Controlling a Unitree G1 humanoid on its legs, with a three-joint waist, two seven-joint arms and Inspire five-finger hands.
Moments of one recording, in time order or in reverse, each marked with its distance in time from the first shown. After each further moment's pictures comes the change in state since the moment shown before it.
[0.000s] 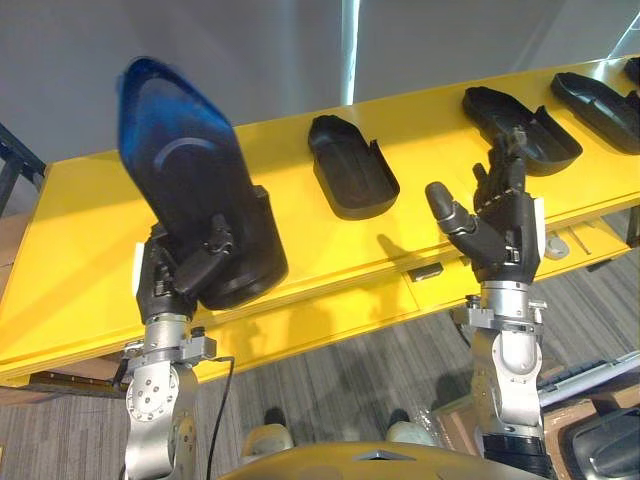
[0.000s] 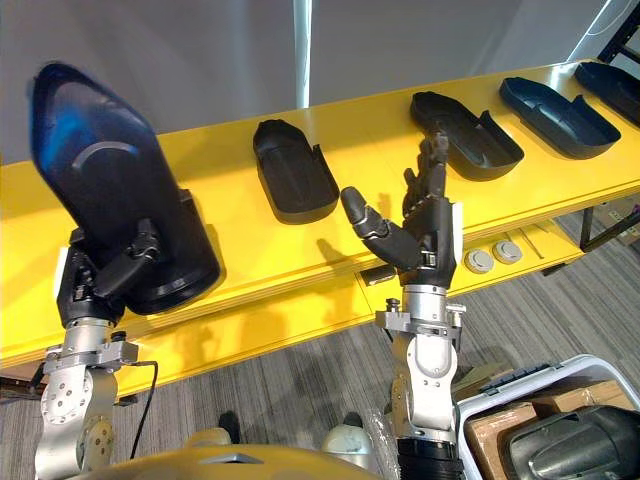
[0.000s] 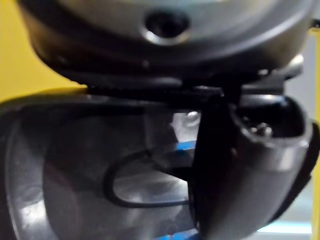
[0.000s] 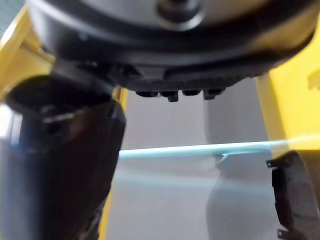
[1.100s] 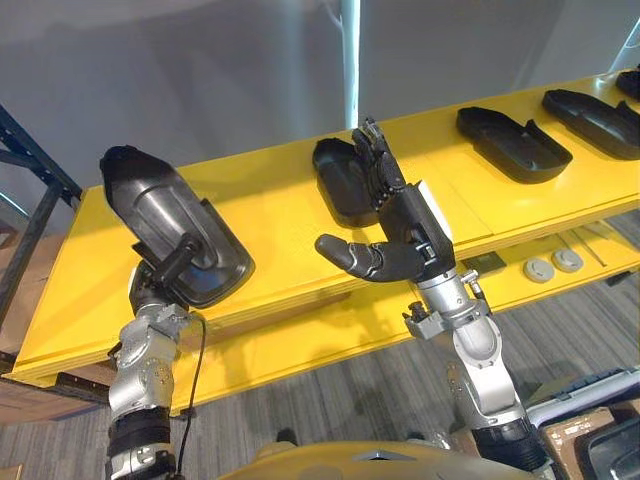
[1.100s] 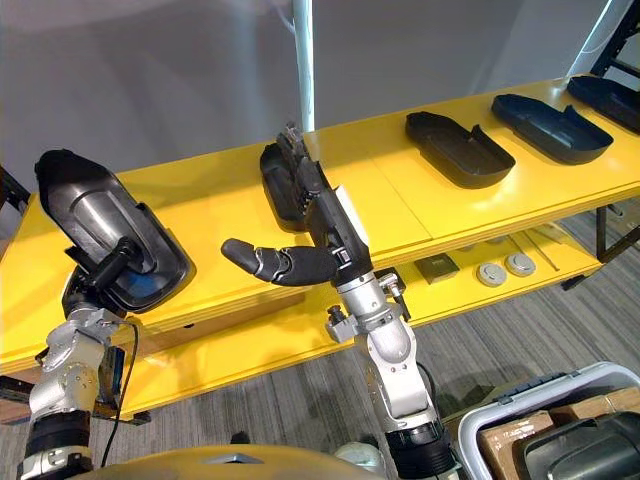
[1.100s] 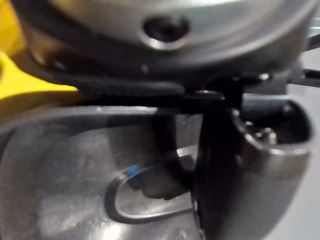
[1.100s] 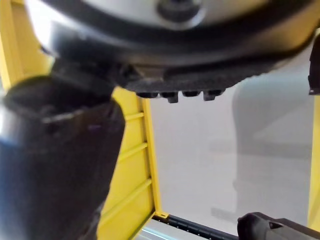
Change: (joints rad) left arm -0.387 0.198 0.172 0.695 -0.280 0.191 -0.027; right arm -0.080 -0.123 0.283 -0.033 0.027 0.049 0.188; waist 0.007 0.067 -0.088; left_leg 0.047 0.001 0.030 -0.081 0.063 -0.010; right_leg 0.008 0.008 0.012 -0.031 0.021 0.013
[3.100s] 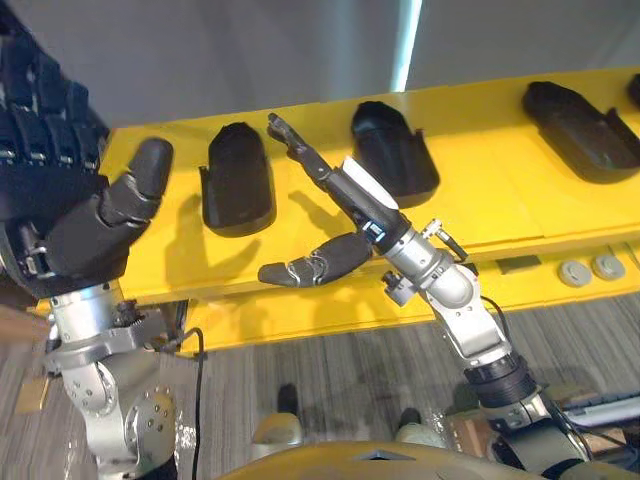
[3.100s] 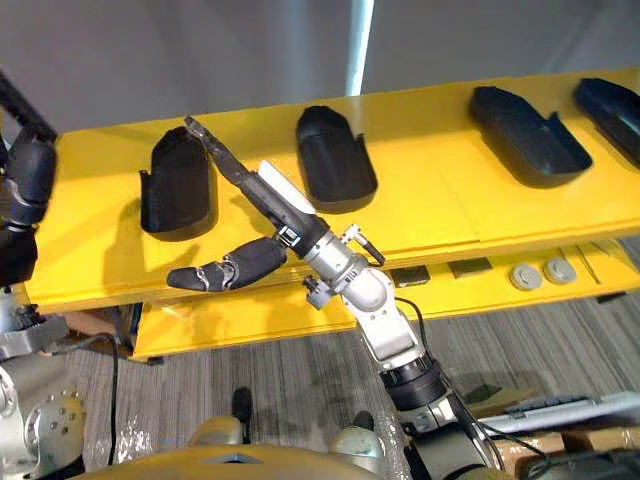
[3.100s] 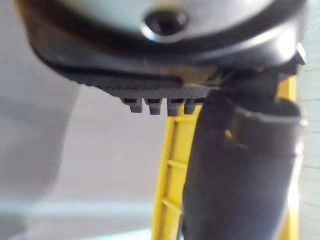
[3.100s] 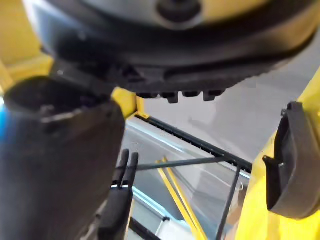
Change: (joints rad) left arm 0.298 -0.158 -0.086 -0.976 0.070 -0.407 -0.052; right arm -0.378 -0.081 0.113 0.168 -0.258 -0.001 0.089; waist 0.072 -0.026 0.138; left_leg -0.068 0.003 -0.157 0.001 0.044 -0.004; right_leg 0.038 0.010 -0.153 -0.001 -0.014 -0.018
